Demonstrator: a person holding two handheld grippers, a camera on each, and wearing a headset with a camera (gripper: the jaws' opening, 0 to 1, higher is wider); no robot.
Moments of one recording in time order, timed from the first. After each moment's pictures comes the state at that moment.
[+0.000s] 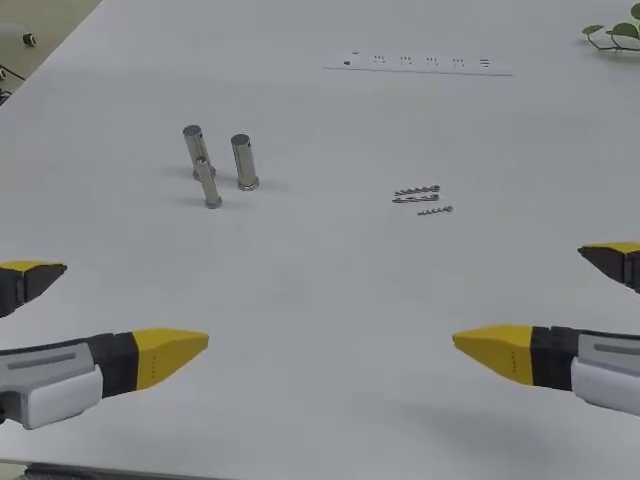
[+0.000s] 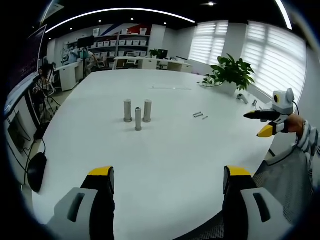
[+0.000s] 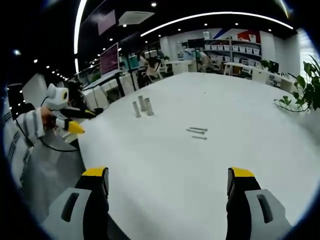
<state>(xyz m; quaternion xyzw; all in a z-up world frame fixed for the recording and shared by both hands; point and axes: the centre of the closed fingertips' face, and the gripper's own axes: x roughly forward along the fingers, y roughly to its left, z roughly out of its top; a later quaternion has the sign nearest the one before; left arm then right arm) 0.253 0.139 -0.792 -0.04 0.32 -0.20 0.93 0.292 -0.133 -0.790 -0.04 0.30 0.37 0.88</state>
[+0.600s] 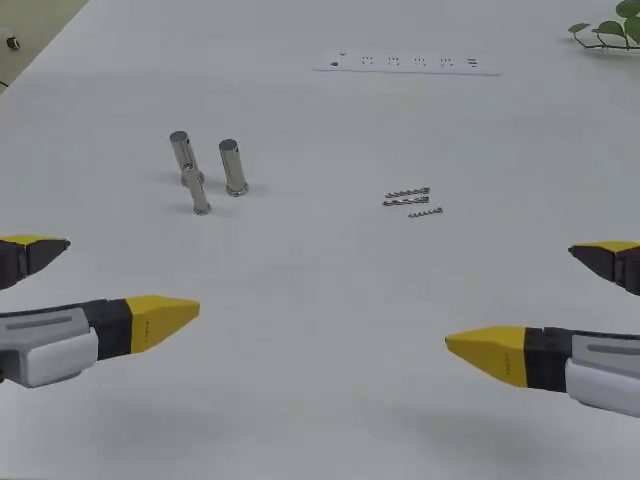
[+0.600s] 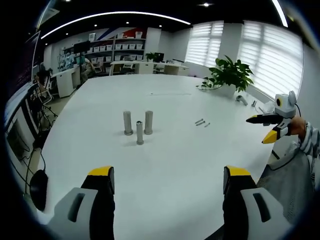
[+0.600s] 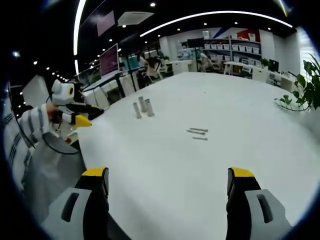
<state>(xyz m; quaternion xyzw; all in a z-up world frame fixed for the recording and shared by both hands) 0.286 0.143 -0.779 -0.02 0.30 -0.21 0.93 0.293 -0.131 -0.787 -0.04 0.30 0.37 0.88</state>
